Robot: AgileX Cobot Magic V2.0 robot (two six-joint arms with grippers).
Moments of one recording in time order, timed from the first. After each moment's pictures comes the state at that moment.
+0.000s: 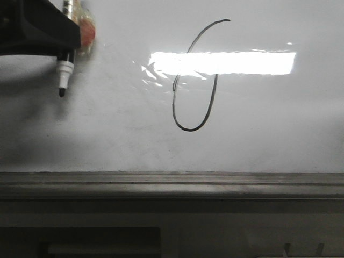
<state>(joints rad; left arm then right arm) -0.92 1.08 -0.58 -1.41 -0.33 0.85 0.21 0.58 -0.61 0.74 0.70 -0.73</state>
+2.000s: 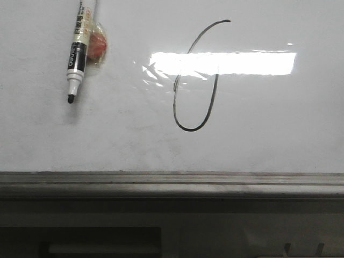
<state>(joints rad) -0.92 0.00 -0.16 -1.32 -0.13 1.30 0.21 -0.01 -0.24 0.78 0.46 -0.74</state>
